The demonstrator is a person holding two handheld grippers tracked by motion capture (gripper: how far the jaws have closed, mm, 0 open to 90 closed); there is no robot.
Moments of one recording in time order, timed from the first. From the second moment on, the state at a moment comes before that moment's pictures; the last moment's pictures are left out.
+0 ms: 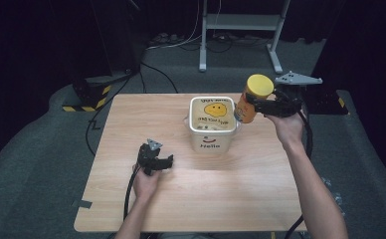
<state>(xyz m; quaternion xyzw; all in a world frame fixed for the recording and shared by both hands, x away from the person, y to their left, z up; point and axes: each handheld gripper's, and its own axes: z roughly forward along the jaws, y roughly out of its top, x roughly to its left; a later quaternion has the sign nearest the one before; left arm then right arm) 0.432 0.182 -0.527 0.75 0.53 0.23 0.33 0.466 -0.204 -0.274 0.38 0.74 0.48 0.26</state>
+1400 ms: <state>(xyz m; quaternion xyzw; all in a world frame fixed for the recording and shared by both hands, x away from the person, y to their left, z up) 0.432 0.182 -0.528 0.74 0.53 0.23 0.34 0.511 -0.121 -0.313 0.35 0.79 0.46 0.19</state>
